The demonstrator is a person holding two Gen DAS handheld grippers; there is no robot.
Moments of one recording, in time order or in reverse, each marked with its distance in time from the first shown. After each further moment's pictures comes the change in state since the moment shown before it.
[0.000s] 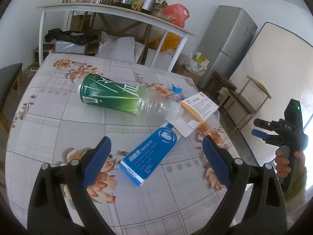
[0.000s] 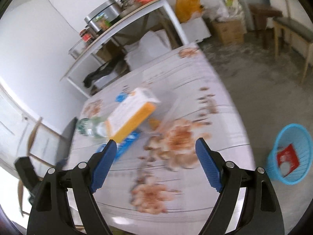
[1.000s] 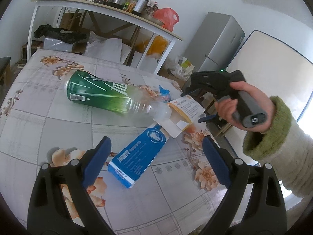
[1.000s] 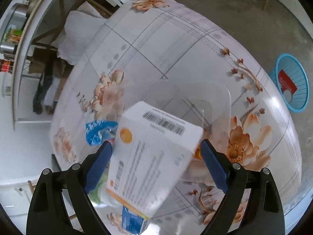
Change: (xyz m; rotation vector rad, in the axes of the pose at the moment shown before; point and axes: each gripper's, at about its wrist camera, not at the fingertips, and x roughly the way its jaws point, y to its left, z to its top) left arm 0.003 0.009 -0.013 -0.024 -0.037 -0.138; right arm 0.161 0.033 0.081 0.522 0.313 -0.338
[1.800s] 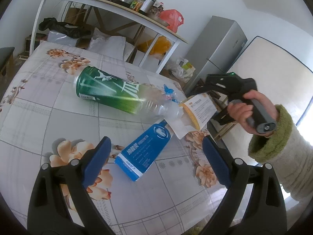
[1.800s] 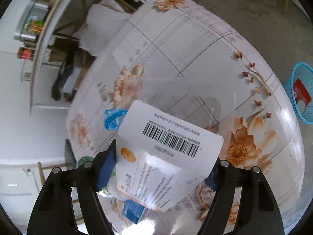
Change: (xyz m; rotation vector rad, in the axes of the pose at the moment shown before) left arm -0.009 0.015 -0.006 -0.052 0.003 -0.015; right arm -0.026 -0.014 -0.007 -0.102 0.037 0.179
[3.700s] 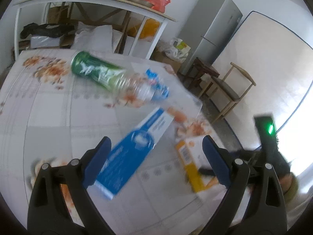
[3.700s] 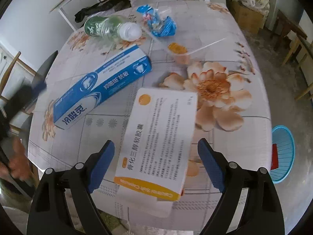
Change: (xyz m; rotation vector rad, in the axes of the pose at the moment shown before) left arm 0.059 -0.044 0.035 0.112 0.145 0.004; right arm 0.007 -0.035 -0.147 -0.699 -0.038 -0.216
